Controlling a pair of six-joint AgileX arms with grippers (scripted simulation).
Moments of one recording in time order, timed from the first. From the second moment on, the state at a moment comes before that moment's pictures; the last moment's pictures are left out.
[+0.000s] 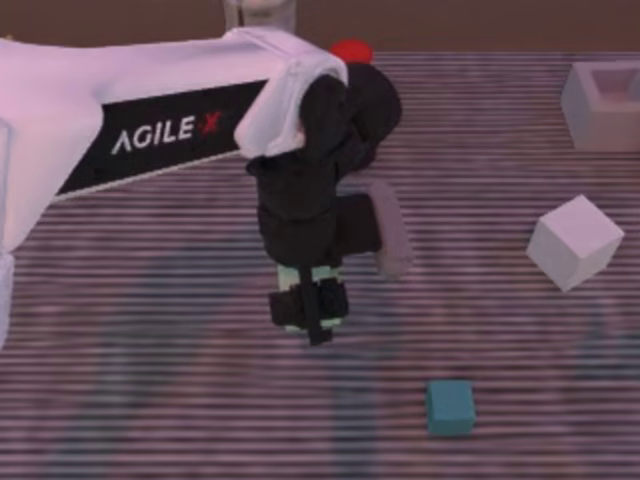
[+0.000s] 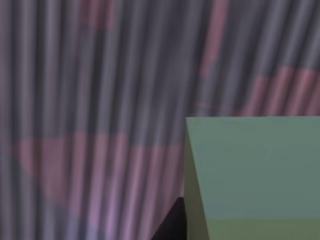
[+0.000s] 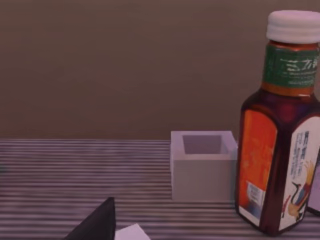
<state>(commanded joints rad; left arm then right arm) -0.71 2.07 1.58 -1.08 0.02 0.74 0.01 0.00 0.00 0.00 0.00 0.00</state>
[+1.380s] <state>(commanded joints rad) -0.90 2.11 1.38 -0.83 0.02 0.68 0.01 0.00 0.00 0.00 0.00 0.00</state>
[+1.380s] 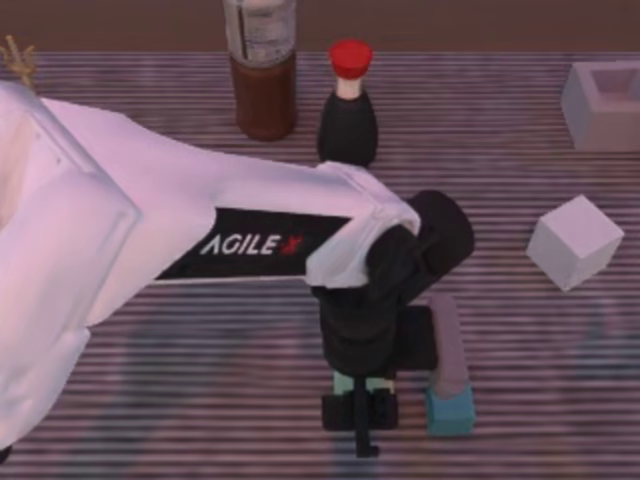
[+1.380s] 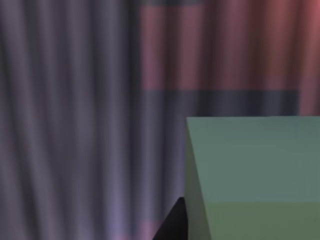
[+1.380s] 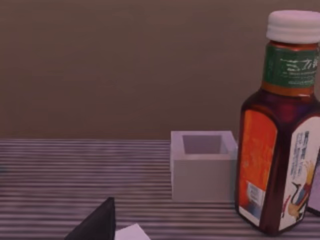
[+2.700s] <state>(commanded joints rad) -0.90 2.11 1.38 -0.83 0.02 0.68 0.01 0.00 0.00 0.00 0.00 0.00</state>
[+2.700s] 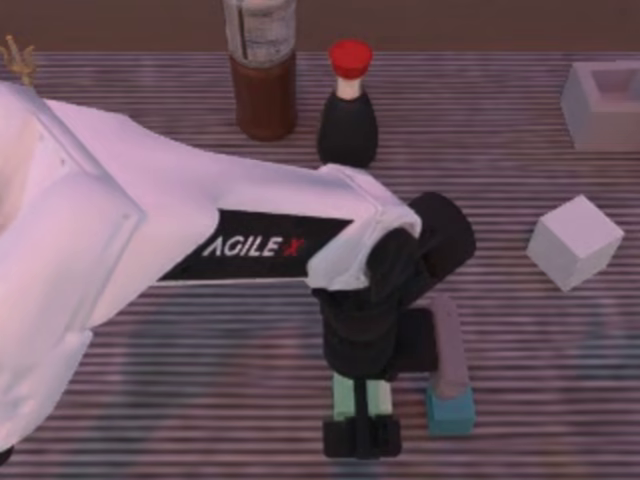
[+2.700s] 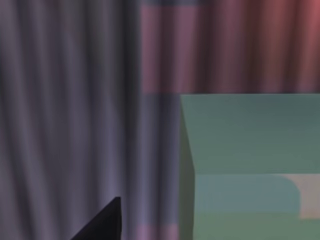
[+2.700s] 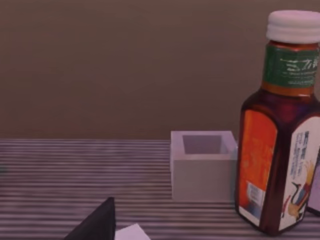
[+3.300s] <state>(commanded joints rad) -0.88 2.01 1.53 -1.08 0.02 0.68 0.01 0.00 0.00 0.00 0.00 0.00</state>
